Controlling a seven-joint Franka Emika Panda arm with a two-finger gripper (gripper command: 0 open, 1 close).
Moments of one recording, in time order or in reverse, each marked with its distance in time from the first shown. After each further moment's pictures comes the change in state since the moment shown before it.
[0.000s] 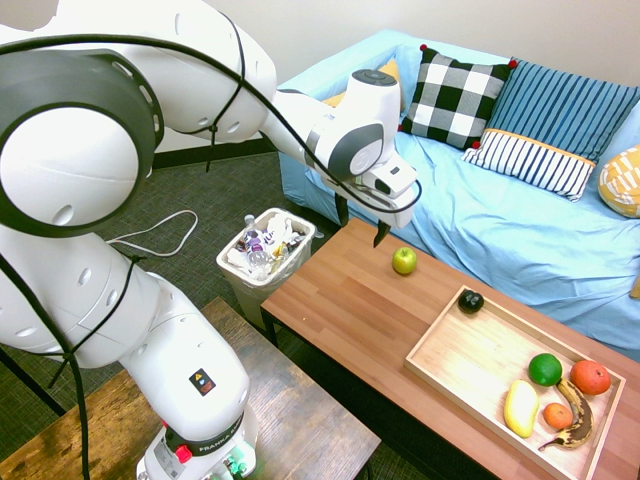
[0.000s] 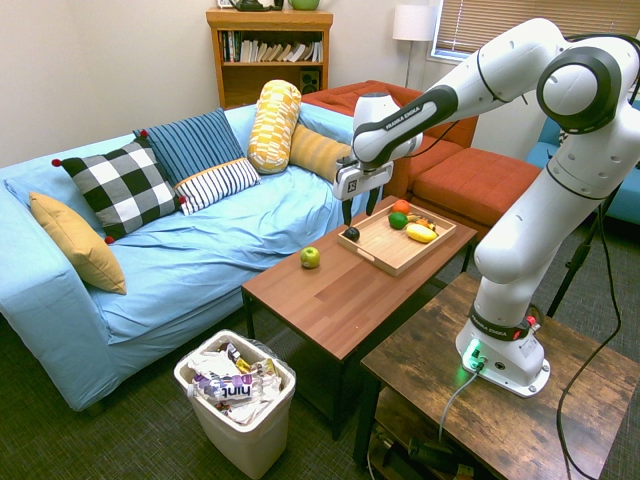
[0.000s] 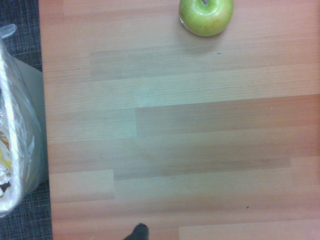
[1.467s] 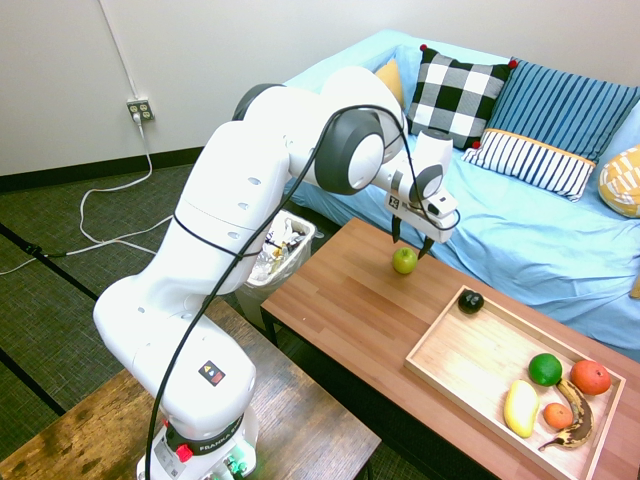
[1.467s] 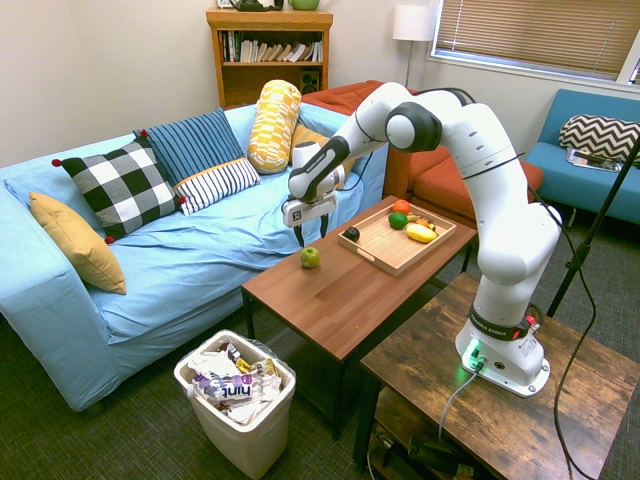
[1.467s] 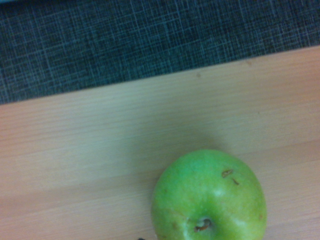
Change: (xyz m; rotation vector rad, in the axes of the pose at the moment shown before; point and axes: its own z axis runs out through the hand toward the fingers) arm 0.168 -0.155 0.221 -0.127 -0.045 0.114
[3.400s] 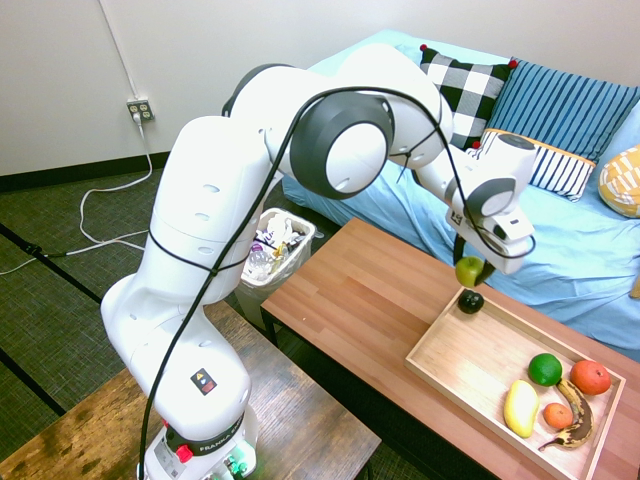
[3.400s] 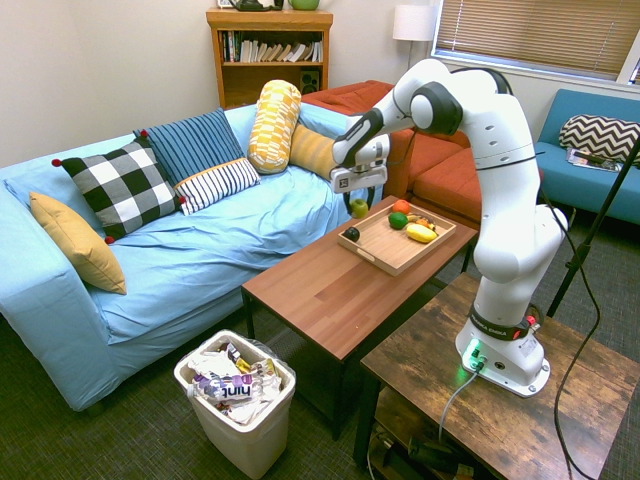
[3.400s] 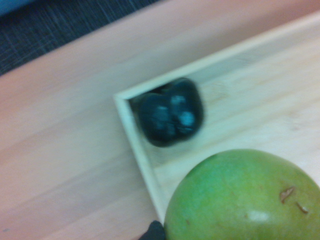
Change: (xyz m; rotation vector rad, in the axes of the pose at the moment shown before) arm 0.132 0.213 -0.075 0.024 0.013 0.318
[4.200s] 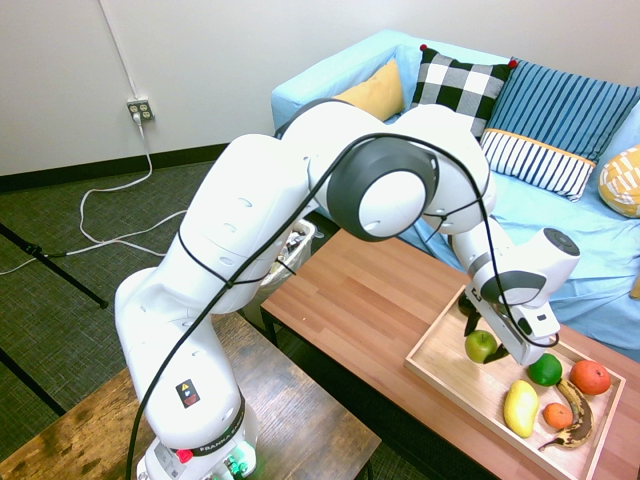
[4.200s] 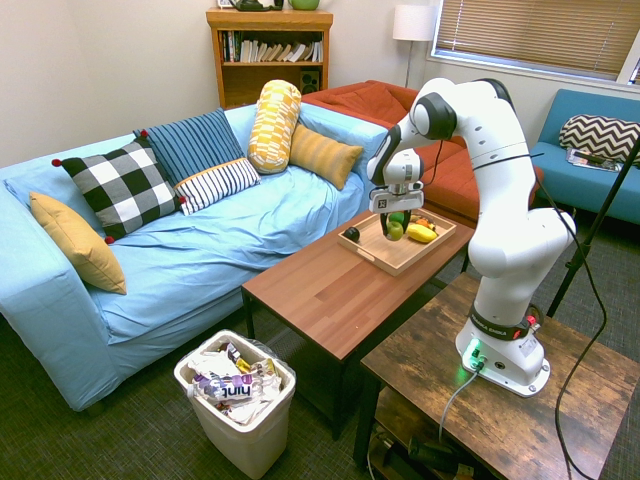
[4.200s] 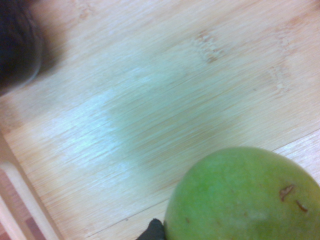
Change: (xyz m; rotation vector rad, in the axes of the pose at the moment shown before) arm 0.053 0.069 0.113 -0.047 -0.122 0.033
